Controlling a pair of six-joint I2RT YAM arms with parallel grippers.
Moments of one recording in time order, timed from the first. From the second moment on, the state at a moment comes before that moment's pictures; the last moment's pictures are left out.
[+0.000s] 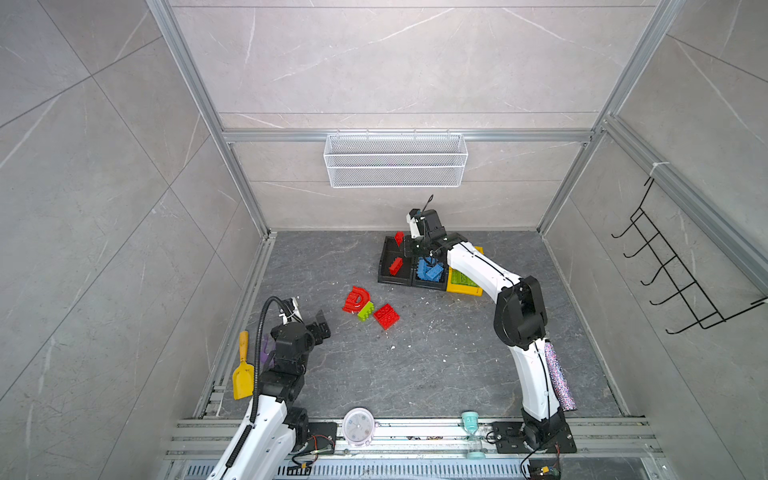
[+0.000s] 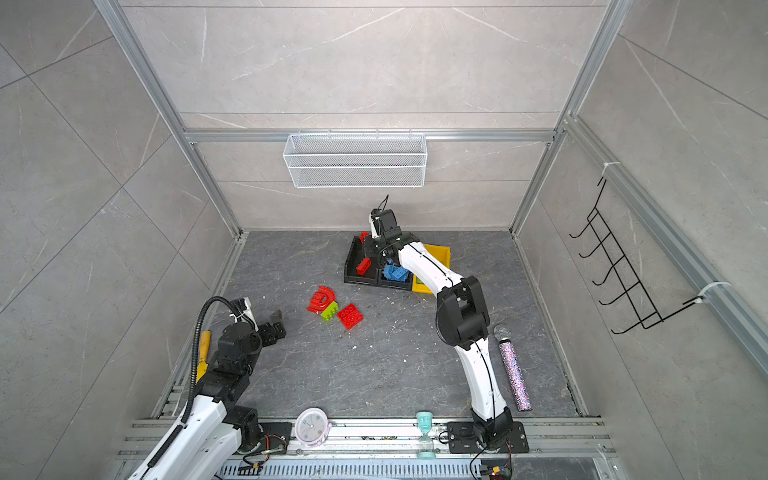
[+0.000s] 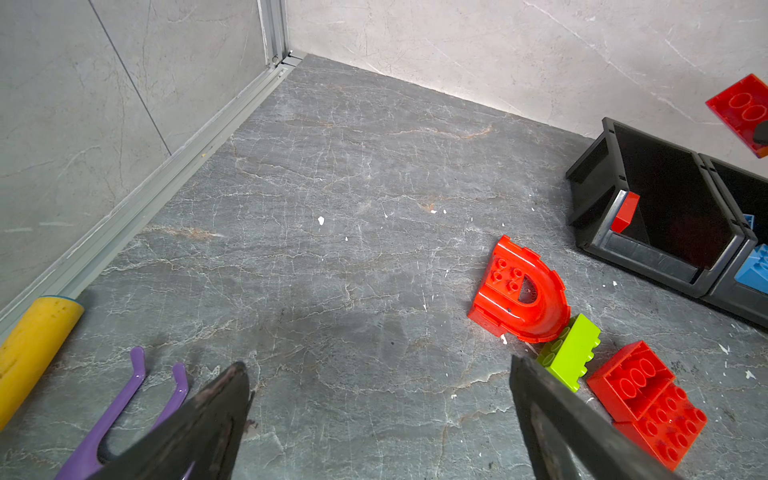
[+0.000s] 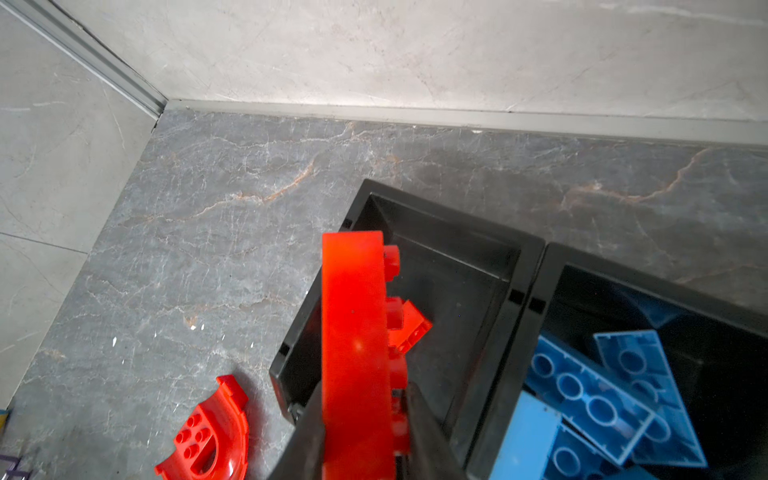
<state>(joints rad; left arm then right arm) -0.21 0.62 0.30 -0.12 -0.28 -0.31 0.50 2.27 2.06 -0.50 -0.09 0.32</state>
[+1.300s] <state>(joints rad) -0.21 0.61 0.30 -0.12 -0.29 -0.31 0.70 1.93 1.65 -0.54 -0.12 0.16</state>
